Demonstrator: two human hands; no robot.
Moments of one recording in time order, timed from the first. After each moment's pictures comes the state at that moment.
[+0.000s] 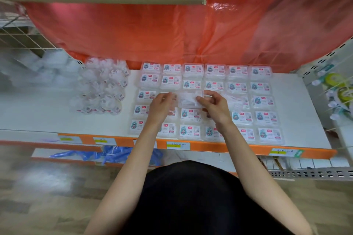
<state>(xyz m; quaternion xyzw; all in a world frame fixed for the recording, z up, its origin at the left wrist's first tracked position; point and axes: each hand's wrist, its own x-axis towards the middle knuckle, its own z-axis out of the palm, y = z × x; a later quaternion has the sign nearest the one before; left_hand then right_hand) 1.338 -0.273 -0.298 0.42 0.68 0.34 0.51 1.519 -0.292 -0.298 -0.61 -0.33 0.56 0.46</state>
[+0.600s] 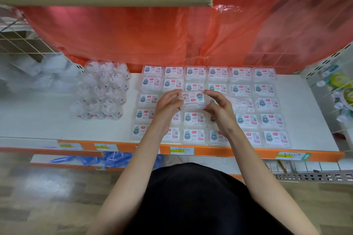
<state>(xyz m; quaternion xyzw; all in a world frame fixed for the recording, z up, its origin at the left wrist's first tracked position) 1.340 -0.267 -0.303 0.36 0.52 0.43 0.64 1.519 -0.292 -0.308 -0.54 -0.38 0.55 0.51</state>
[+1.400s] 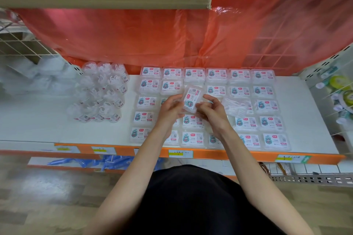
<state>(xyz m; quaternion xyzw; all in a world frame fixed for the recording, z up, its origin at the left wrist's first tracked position) 1.353 -0.266 -0.308 0.39 0.57 0.39 0.61 1.503 -0.281 -0.318 -0.56 -0.25 0.61 0.50</state>
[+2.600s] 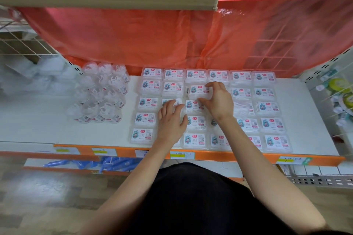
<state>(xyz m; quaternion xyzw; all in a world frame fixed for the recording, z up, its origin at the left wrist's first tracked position) 1.343 -0.280 -0.358 0.74 0.63 0.16 0.15 1.520 -0.236 -0.321 -0.72 -0.62 0.19 0.25</state>
